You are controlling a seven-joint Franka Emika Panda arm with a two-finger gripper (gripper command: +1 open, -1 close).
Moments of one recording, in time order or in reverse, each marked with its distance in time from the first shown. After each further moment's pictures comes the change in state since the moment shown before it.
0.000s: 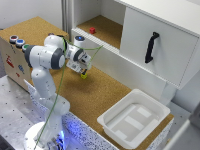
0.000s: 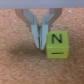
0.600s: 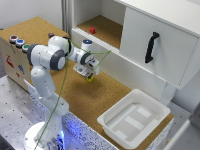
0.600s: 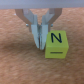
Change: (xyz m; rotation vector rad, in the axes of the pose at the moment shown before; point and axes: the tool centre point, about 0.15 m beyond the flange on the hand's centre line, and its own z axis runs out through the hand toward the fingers) arm 0.004 0.114 -0.004 -0.135 0.003 0.166
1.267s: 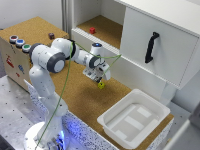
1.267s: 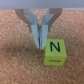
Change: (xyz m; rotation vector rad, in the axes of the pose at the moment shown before) arm 0.008 0.054 -0.015 -0.060 0.013 0.005
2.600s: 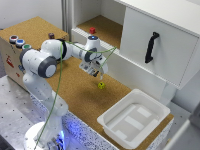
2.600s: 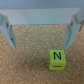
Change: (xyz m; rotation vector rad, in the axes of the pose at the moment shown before) arm -0.015 -0.003 -0.056 0.018 0.025 0.036
